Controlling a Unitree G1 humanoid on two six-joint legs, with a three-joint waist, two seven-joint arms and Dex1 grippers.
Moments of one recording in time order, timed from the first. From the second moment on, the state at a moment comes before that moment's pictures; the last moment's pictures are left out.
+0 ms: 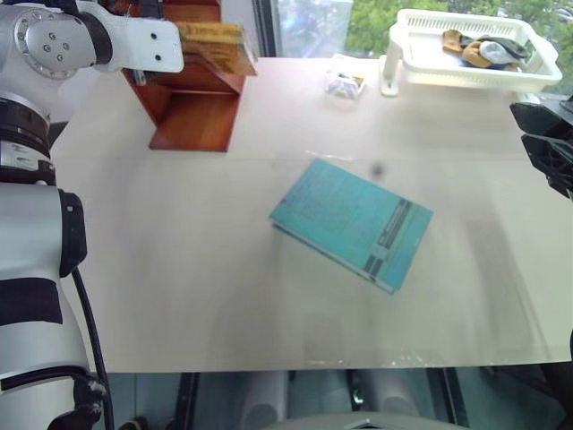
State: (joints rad) left arm -1.57 0.94 -0.40 1.20 0.67 -0.62 -0.63; right arm -0.50 -0.82 -0.49 0.06 1.06 0.67 1.22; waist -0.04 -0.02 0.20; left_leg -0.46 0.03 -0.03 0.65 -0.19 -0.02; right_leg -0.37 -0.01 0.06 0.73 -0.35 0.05
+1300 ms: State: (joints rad) left arm -0.76 0.66 0.03 0.12 -0.19 0.14 -0.89; right arm -0.50 -0.87 -0.49 0.06 1.09 0.75 1.27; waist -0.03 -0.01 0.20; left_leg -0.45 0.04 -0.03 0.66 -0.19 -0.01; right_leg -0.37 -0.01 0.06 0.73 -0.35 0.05
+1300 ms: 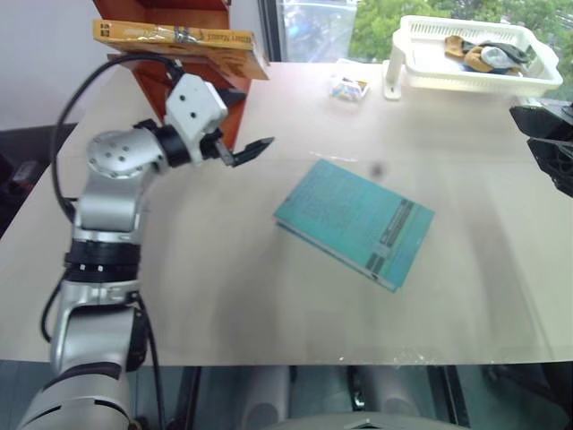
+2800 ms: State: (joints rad) left arm -0.80 0.34 0.03 0.61 -0.09 -0.16 -0.48; right arm -0.40 -0.85 -0.47 0.02 1.02 0.71 1.28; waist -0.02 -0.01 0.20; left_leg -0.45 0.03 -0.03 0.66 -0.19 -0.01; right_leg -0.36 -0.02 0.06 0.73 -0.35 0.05
